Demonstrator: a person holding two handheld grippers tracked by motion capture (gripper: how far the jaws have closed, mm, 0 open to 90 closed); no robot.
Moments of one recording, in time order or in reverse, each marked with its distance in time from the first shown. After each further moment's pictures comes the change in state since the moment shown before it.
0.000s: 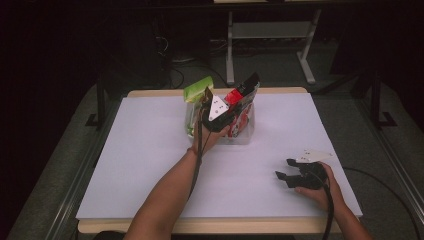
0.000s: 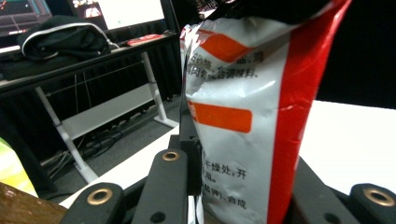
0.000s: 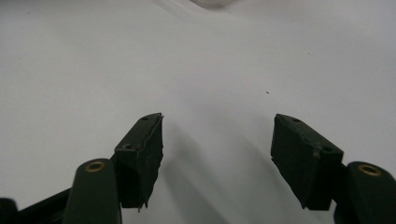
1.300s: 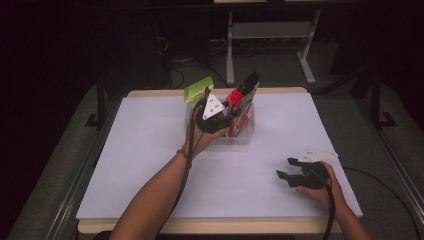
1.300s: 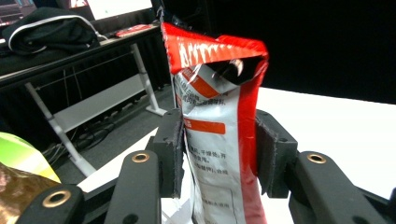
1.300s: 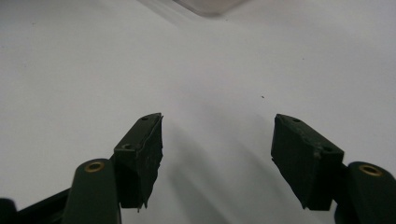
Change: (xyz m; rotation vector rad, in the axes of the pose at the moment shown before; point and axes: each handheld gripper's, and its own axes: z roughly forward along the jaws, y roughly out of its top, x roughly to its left) left arm 0.000 0.026 -0.035 0.056 -0.056 0.017; right arm -0.002 0.000 -0.004 -0.027 0.003 0.009
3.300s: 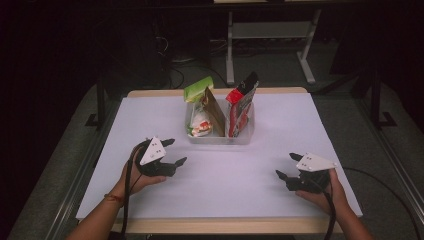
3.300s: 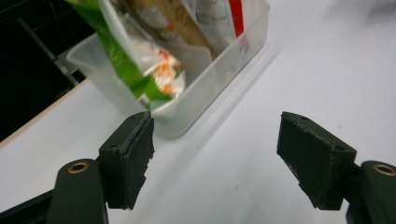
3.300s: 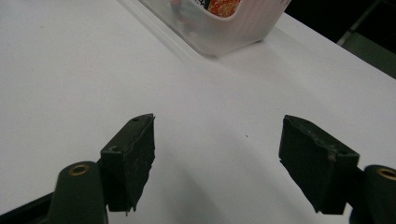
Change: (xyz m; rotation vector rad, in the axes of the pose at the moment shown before) left arm 0.016 -0.089 -0.168 0.253 -0.029 0.090; right arm 0.027 0.013 -0.020 -0.080 -0.129 -0.215
